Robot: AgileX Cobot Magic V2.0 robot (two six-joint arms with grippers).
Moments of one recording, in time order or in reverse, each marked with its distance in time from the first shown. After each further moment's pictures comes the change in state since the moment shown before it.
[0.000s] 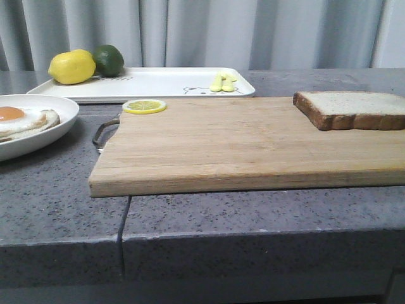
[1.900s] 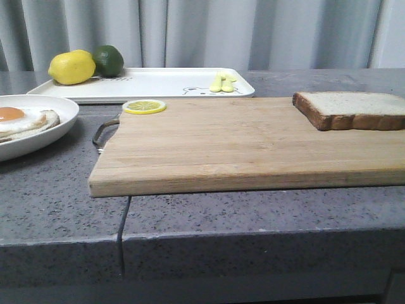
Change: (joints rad) left arm 0.000 -0.172 0.209 0.058 0.276 0.000; right arm 0.000 -0.271 0.247 -0.069 0.103 0.000
